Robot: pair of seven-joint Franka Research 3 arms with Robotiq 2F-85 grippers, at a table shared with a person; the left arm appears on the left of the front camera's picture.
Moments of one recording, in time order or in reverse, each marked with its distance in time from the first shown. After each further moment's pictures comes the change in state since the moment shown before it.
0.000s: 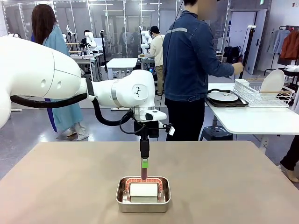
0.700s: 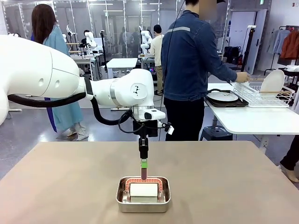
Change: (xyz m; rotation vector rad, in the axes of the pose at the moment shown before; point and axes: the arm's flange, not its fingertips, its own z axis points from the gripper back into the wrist) left arm -0.003 -0.002 0.003 0.004 0.001 0.002; right arm 0.000 0.000 0.000 0.000 0.000 0.000
